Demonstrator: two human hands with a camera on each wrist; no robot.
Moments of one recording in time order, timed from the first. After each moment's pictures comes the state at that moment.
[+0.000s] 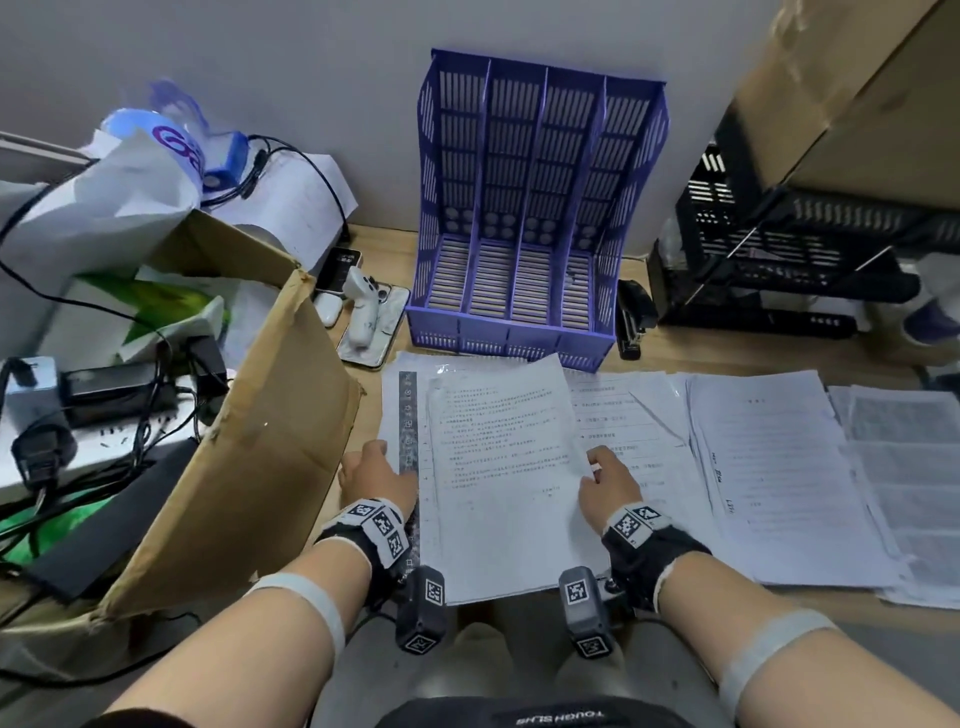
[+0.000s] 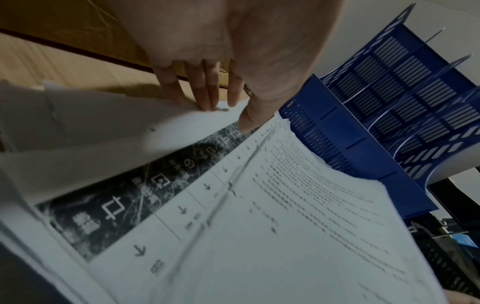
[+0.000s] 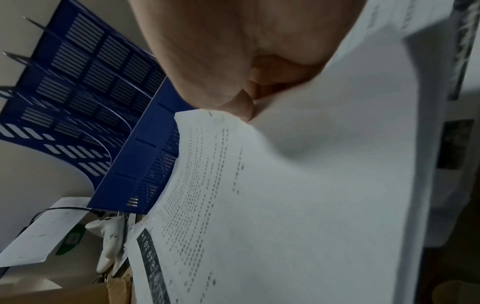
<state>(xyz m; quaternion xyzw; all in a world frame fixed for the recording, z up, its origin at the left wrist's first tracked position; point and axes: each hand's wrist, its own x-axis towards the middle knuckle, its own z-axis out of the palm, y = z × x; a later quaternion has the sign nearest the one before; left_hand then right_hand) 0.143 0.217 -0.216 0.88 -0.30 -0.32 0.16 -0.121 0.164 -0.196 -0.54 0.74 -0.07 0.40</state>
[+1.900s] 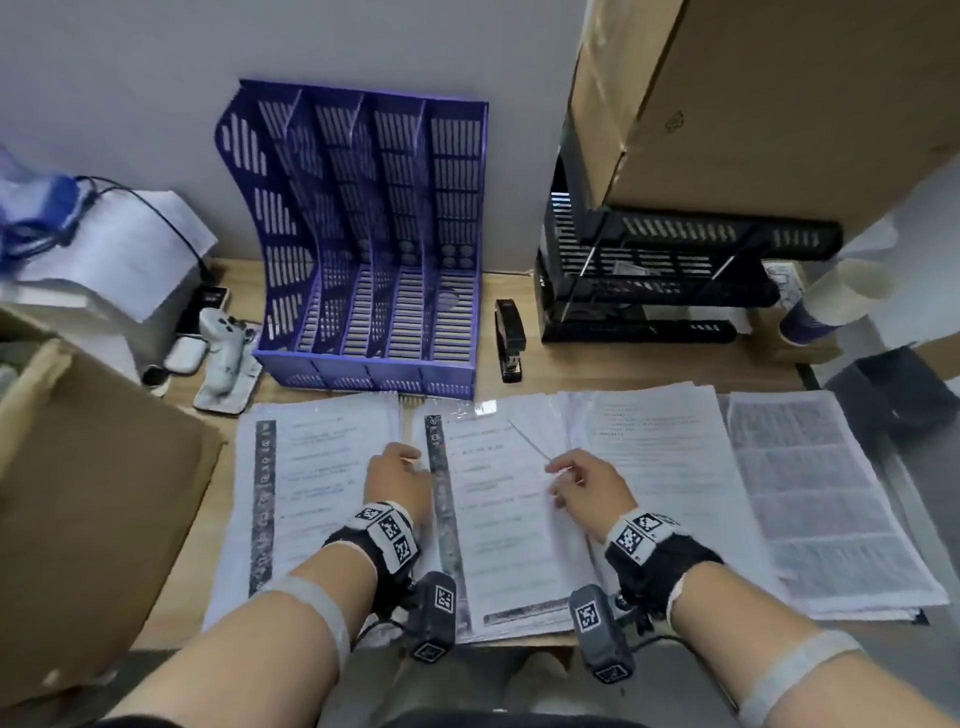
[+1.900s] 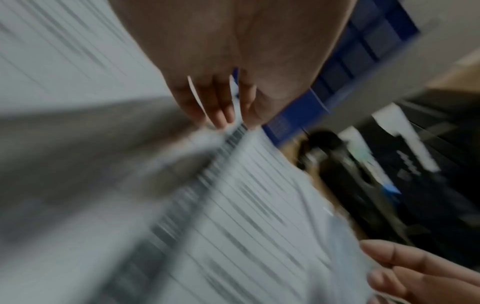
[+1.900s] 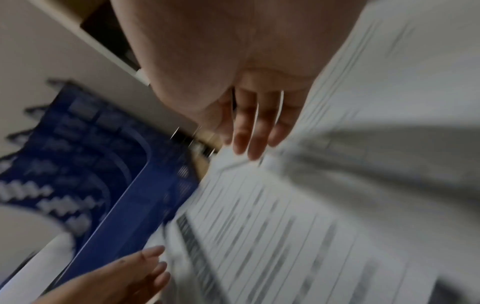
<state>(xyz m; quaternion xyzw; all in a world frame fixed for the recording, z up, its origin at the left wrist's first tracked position) -0.027 0.122 -0.194 0.83 -0.33 -0.39 0.22 -0.265 0.098 -0.166 -0.52 0.68 -0.14 0.49</state>
